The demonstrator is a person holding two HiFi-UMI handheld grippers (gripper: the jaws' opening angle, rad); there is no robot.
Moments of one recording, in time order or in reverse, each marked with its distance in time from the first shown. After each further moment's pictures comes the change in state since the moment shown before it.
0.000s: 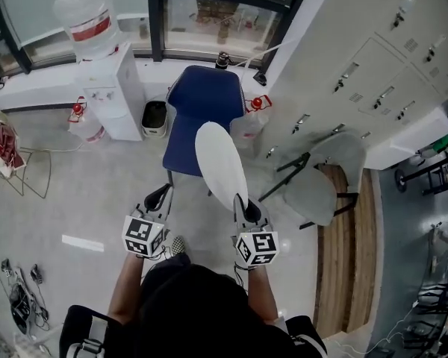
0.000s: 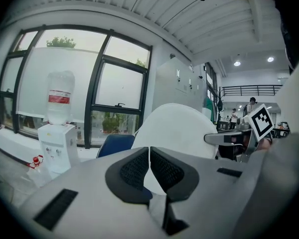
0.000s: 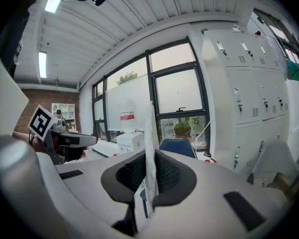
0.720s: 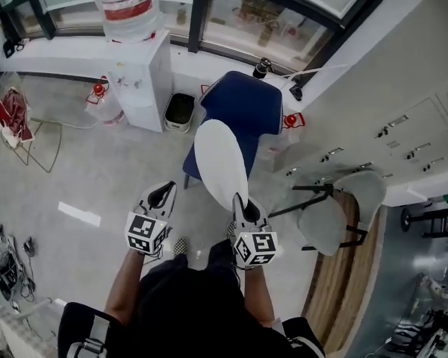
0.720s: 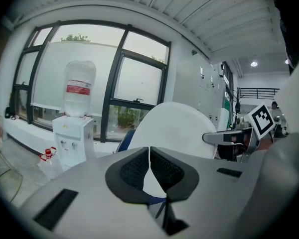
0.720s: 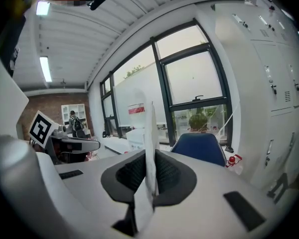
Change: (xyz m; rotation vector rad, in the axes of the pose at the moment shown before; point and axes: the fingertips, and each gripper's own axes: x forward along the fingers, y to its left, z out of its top) left arm 0.044 0.140 -0.023 -0.085 0.032 0.139; right arm 0.169 0.043 -0.006 0.026 0.069 0.160
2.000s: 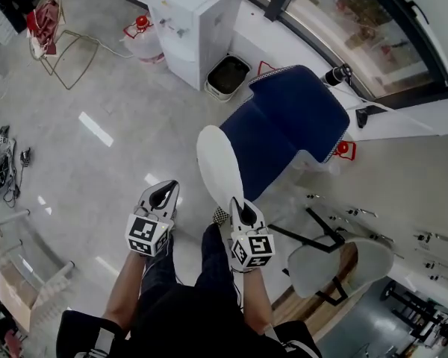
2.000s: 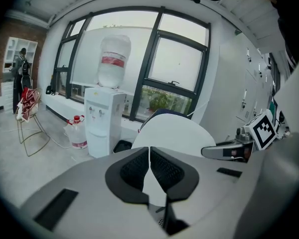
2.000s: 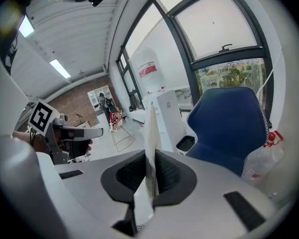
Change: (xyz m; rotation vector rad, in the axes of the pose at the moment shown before) left arm 0.116 0.061 -0.123 -0.264 0.132 0.365; right arm 0.171 -0.073 -0.142 -0.008 0.370 0.376
